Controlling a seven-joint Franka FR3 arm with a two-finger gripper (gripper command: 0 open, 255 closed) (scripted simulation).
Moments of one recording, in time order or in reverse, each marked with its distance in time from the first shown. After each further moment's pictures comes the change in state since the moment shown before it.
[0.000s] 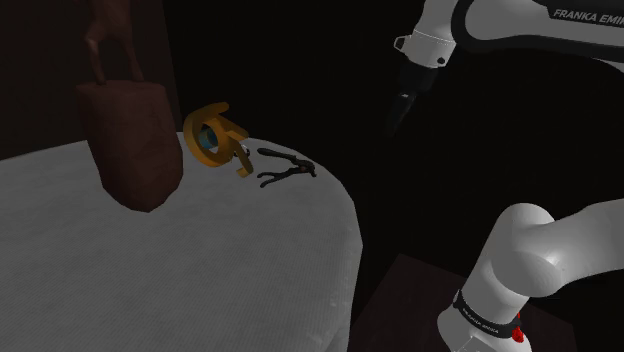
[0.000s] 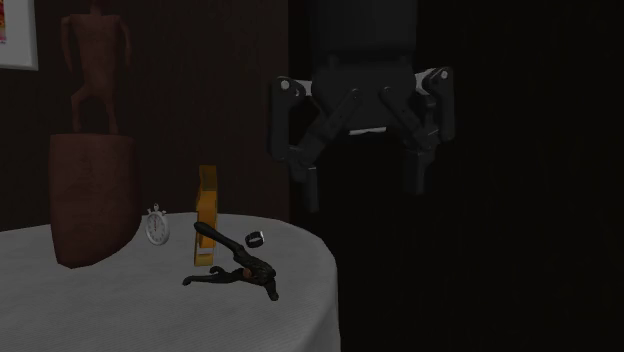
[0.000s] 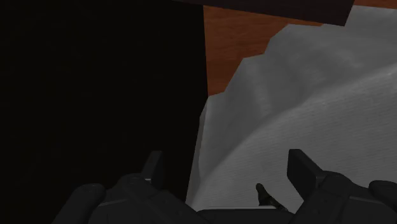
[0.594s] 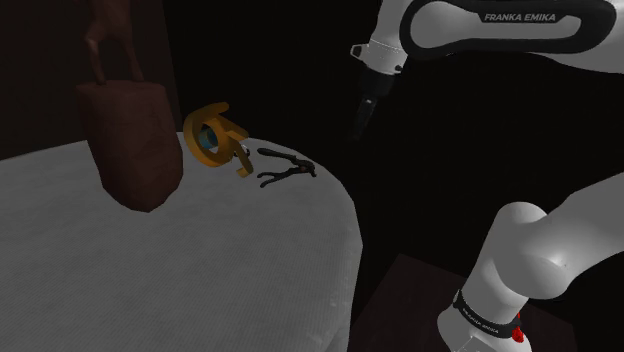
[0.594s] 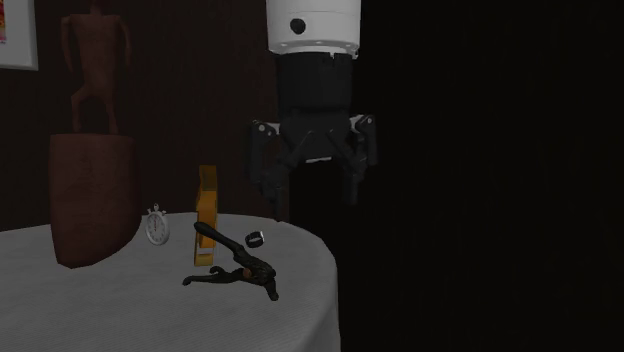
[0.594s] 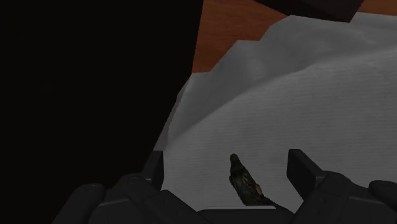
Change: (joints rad) arm 0.088 0.235 -0.021 0.089 0.022 0.137 -0.169
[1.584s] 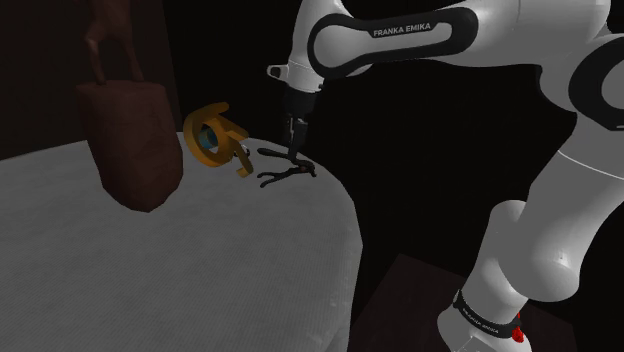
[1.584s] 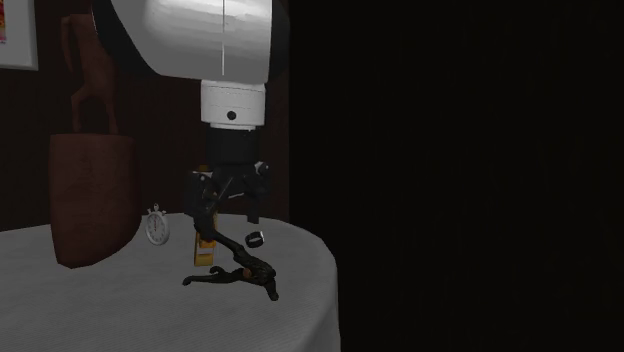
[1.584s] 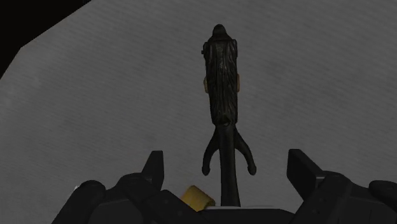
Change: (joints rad) arm 0.148 0.466 0.019 0.294 0.077 0.138 -0.354
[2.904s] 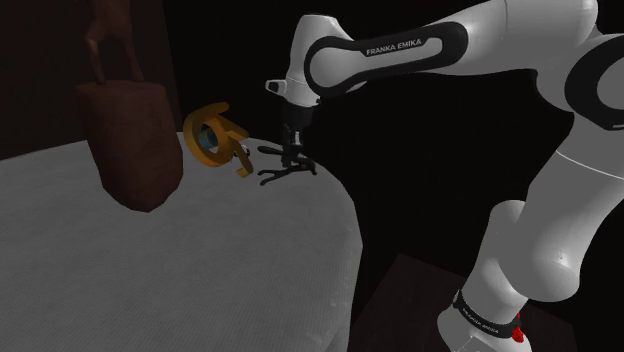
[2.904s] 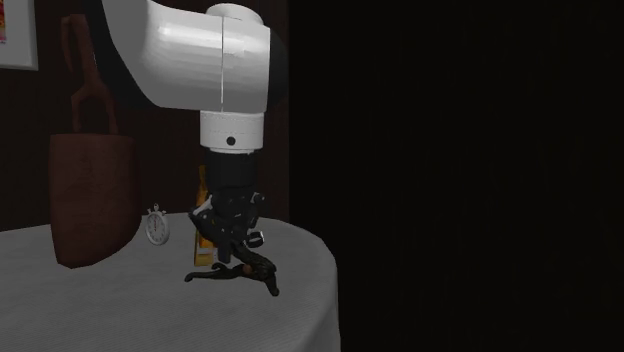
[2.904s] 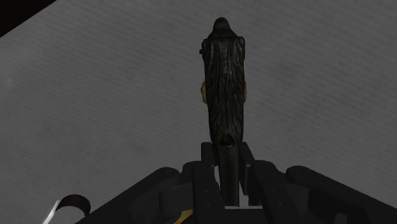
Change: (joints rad) arm 0.003 0.014 0.001 -0.067 0.003 0.080 -0.014
